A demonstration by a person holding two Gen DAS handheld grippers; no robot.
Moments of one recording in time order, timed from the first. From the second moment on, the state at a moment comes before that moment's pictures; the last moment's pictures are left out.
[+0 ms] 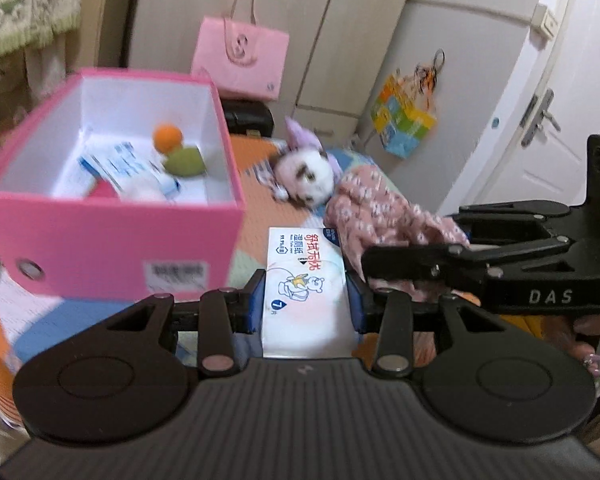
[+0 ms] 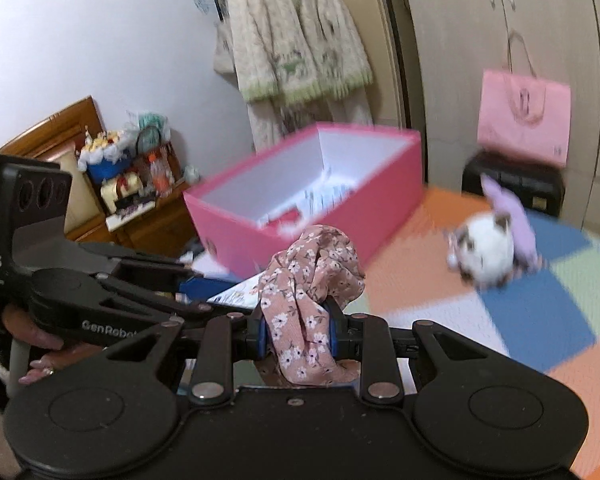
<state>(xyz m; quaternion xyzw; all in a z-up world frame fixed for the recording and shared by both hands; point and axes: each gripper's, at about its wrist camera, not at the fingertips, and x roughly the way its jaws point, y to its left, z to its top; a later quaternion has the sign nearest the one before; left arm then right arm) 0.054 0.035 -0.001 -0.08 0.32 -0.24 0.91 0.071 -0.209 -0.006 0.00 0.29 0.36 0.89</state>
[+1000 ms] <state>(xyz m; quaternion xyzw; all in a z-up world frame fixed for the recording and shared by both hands) 0.171 0.111 0.011 -0.07 0.28 -0.14 0.95 0.204 -0.115 -0.001 0.07 0.25 0.33 0.91</state>
